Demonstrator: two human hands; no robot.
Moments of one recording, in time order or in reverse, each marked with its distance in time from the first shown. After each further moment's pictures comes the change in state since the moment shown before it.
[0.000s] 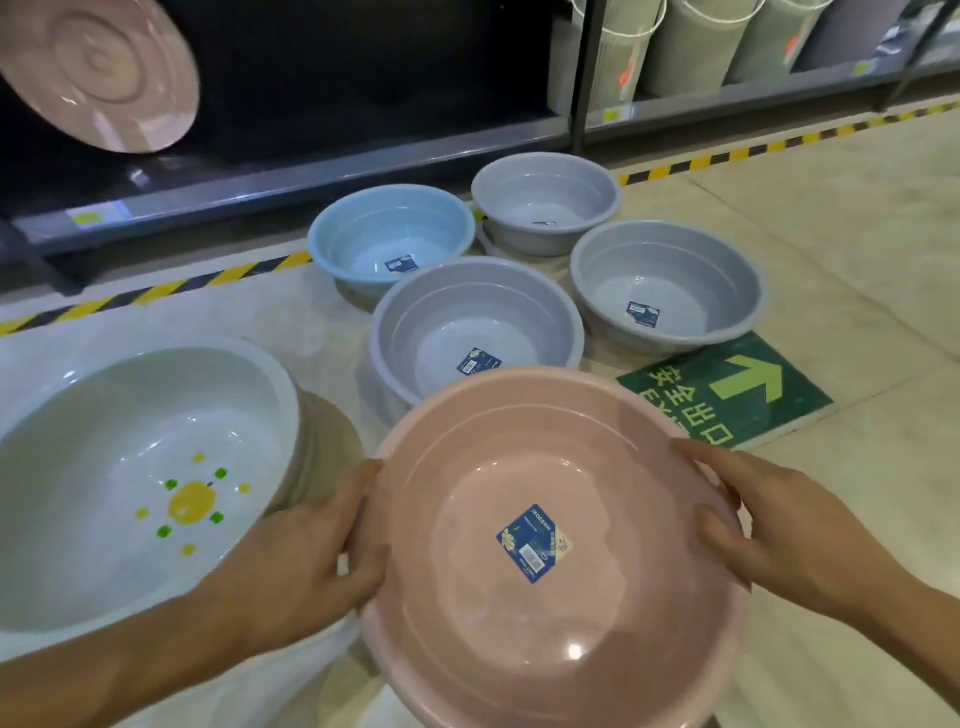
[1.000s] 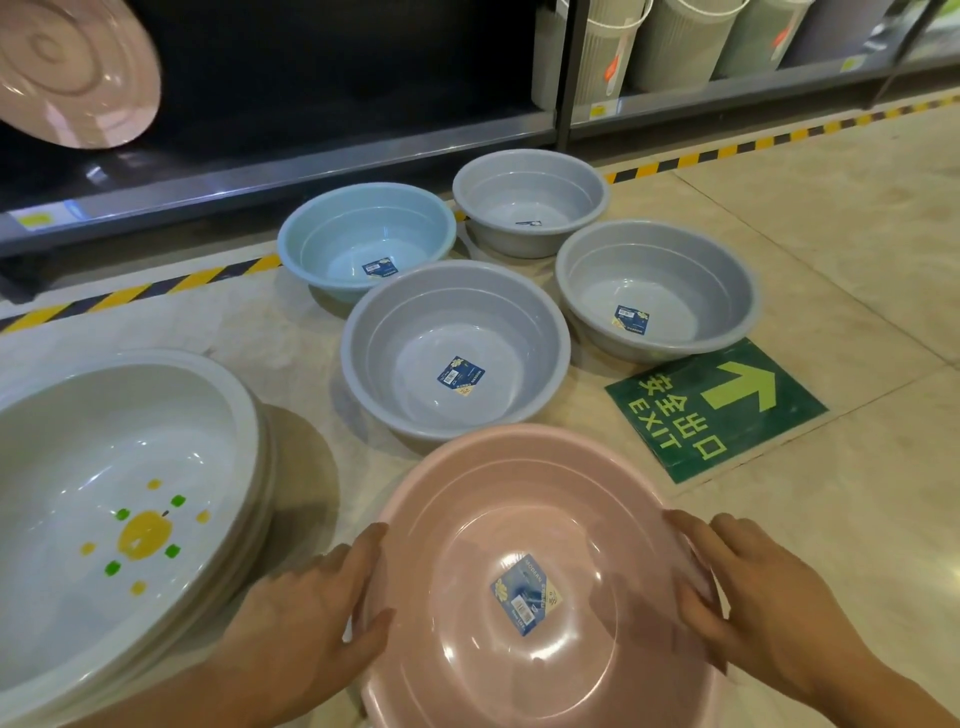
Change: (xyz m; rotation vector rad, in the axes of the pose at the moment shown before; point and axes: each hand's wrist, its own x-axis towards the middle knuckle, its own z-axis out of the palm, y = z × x) left_hand 0.017 -0.004 0.055 0.299 0.019 0.070; right_hand -0.007 0.023 0.064 -0.180 -0.078 0.101
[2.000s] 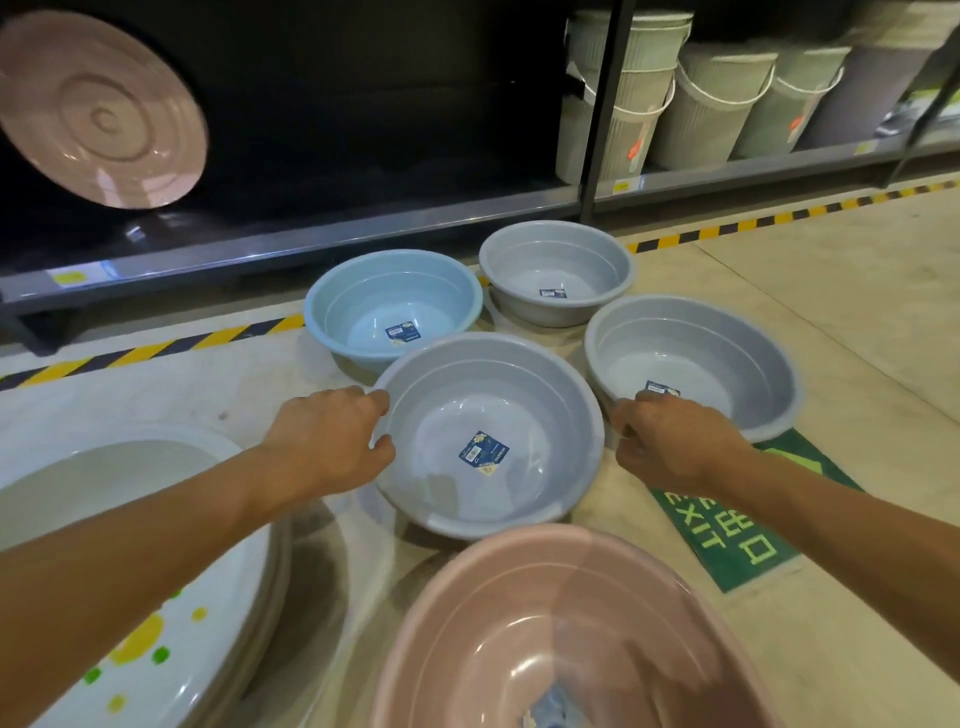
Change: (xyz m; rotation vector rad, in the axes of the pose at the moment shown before) left_hand 0.187 -0.073 -0.105 0.163 -0.069 -0.248; right_hand 0.216 -0.058 -0.111 -0.109 0.034 -0.129
